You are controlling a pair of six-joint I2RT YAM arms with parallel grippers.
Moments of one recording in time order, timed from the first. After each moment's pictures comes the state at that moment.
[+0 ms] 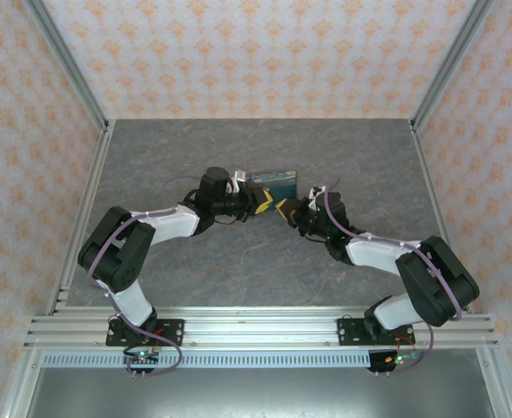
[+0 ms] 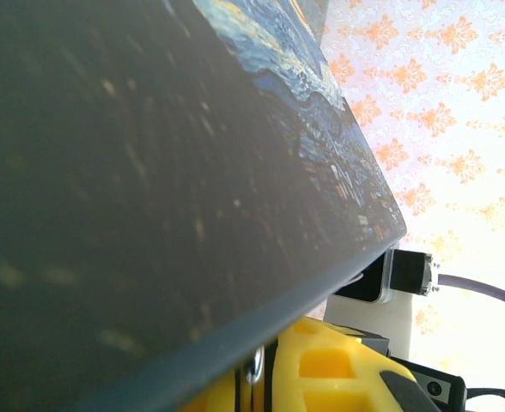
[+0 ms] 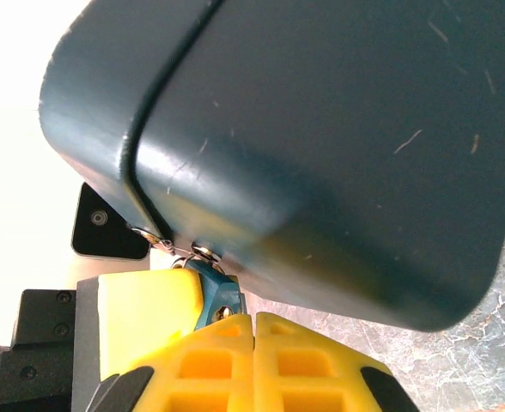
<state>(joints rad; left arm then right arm) -0.48 1.72 0.87 0.37 0.62 -1.33 0.54 1.42 0.52 0.53 -0.30 1.36</state>
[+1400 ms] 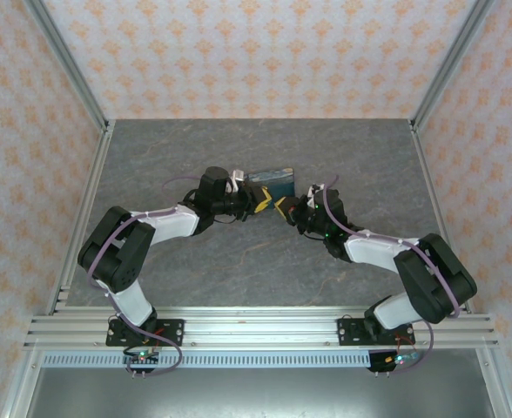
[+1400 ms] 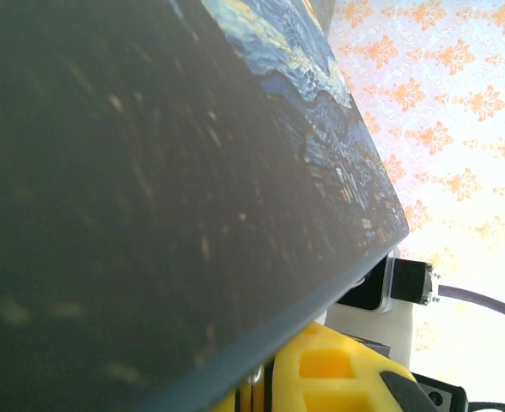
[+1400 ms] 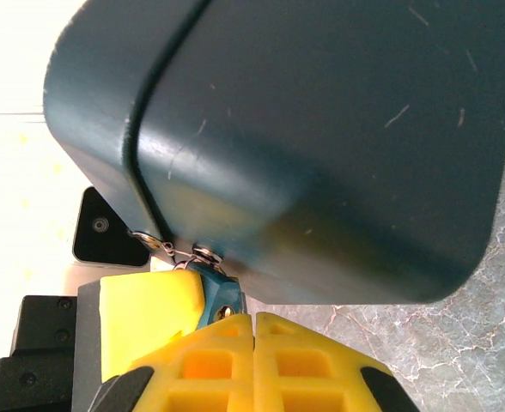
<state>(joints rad) -0.48 1.72 0.87 0.38 0.59 -1.36 0.54 1.45 0.56 0.51 -0.30 1.36</state>
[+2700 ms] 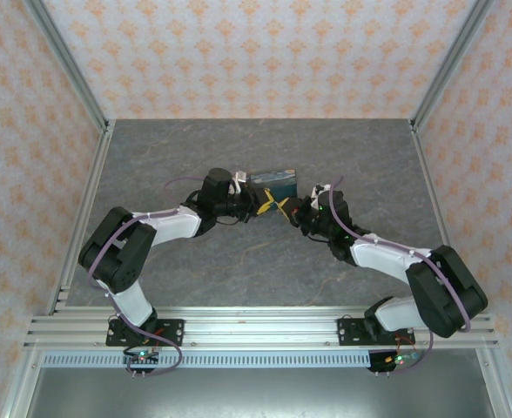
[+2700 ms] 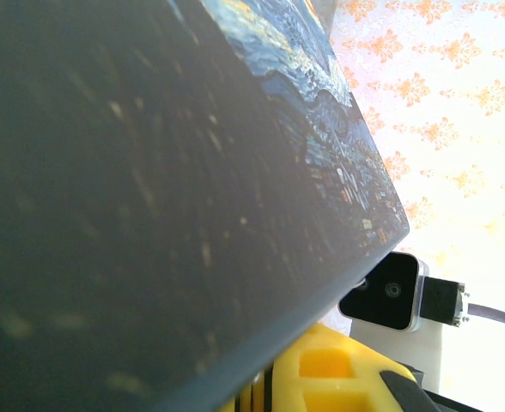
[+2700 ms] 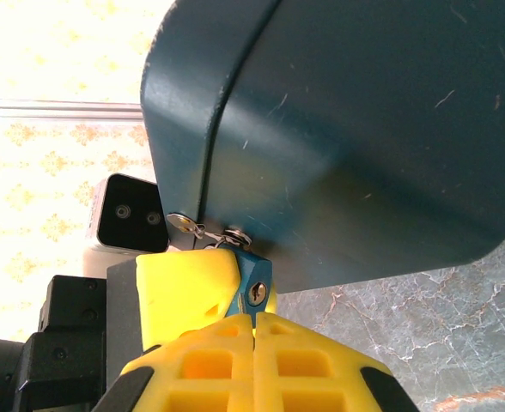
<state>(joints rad) -0.50 1.72 0.88 0.37 0.57 -1.36 0.54 1.35 0.54 0.43 -0.28 1.33</state>
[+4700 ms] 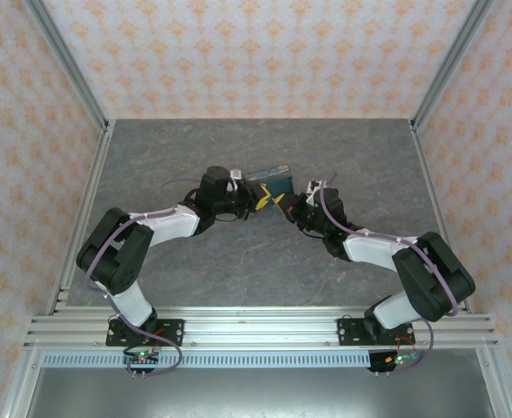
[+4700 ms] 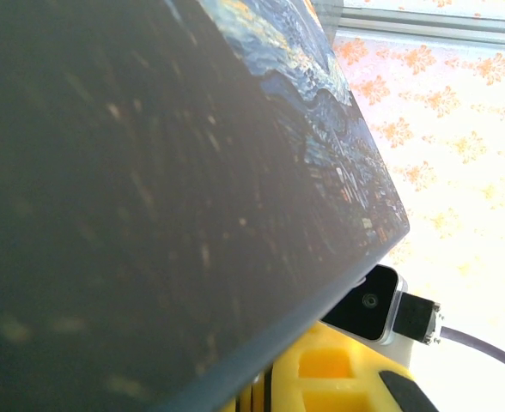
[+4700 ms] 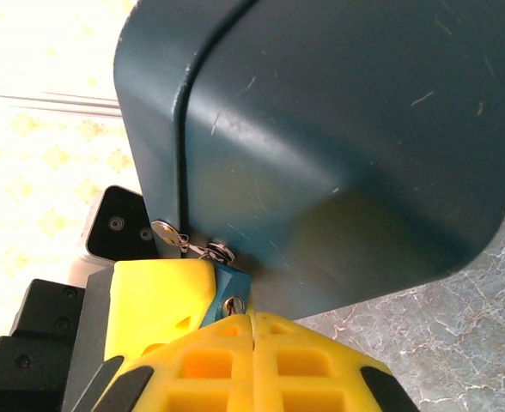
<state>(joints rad) -0.49 1.70 0.88 0.37 0.52 -1.46 0.54 1.46 0.56 0.55 -0.28 1.26</state>
